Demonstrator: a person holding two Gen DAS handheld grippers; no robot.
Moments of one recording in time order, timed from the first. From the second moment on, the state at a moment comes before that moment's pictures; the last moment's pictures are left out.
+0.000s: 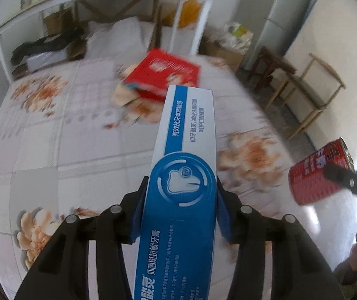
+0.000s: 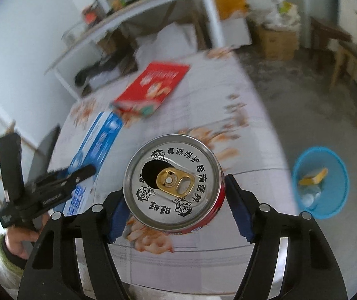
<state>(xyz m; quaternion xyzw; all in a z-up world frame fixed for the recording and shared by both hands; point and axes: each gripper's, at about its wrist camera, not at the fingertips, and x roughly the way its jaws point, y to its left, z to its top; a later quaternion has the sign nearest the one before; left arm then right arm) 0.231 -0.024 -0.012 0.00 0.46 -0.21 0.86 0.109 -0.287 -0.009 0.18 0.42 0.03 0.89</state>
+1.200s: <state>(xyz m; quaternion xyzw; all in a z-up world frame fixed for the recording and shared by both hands) 0.203 -0.265 0.000 0.09 0.48 -0.42 0.77 0.030 -0.586 -0.195 0.45 0.44 -0.23 0.74</state>
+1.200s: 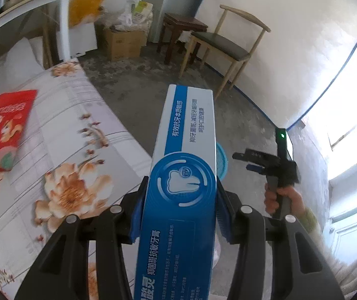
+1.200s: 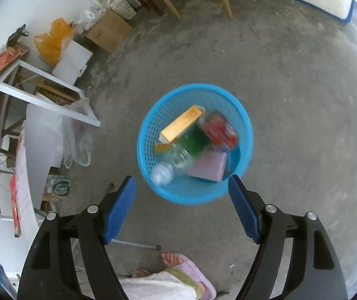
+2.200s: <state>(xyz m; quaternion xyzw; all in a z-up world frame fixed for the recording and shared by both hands) 0.216 -0.339 -0.006 0.08 0.50 -0.46 0.73 -0.064 -0.552 -0.203 0.50 0.45 -0.24 0.70</state>
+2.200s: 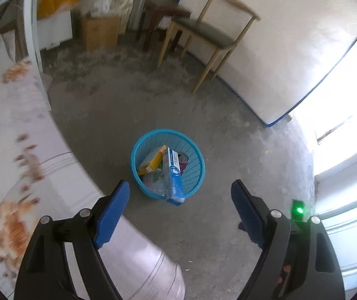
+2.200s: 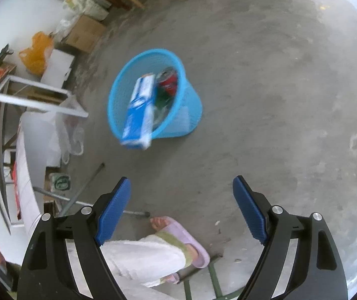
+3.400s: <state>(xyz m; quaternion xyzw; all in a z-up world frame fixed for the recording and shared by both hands) 0.330 0.057 0.002 -0.21 0.42 -0.23 0.85 0.222 -0.285 -0.026 0.27 0.44 0.14 0.84</state>
